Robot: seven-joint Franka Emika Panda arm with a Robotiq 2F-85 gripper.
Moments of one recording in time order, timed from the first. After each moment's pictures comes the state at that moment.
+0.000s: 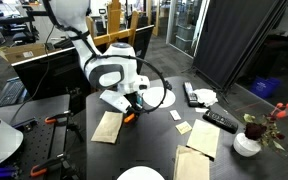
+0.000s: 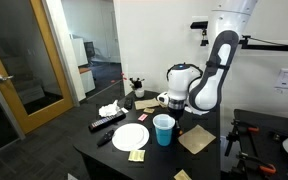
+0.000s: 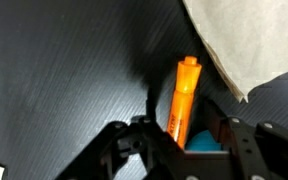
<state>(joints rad) 0.00 0.51 0.01 -2.43 -0.18 3.01 -0.34</state>
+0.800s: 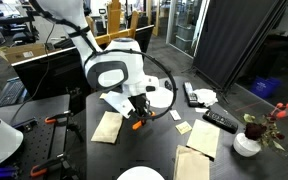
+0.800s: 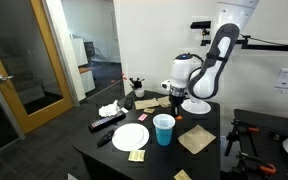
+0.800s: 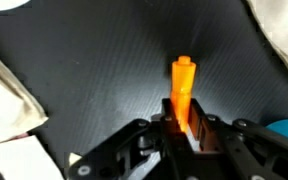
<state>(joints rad) 0.04 0.43 -0.16 -2.44 -0.21 3.01 -0.27</state>
